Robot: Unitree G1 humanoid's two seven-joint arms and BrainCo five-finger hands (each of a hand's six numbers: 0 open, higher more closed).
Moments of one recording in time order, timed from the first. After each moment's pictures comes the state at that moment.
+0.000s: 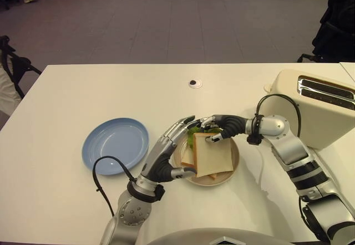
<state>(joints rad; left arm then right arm) 0.39 0.24 -0.18 -0.50 0.60 -0.49 -0.03 -0.46 -0.46 0.39 0.11 0.02 0.12 0.82</state>
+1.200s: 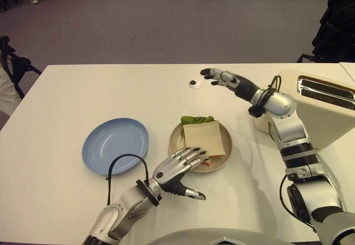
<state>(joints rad) 0.27 0.49 -0.34 -0.21 0.89 -0.47 0.00 -0.61 -0.35 0.14 0.26 0.00 -0.06 0.64</state>
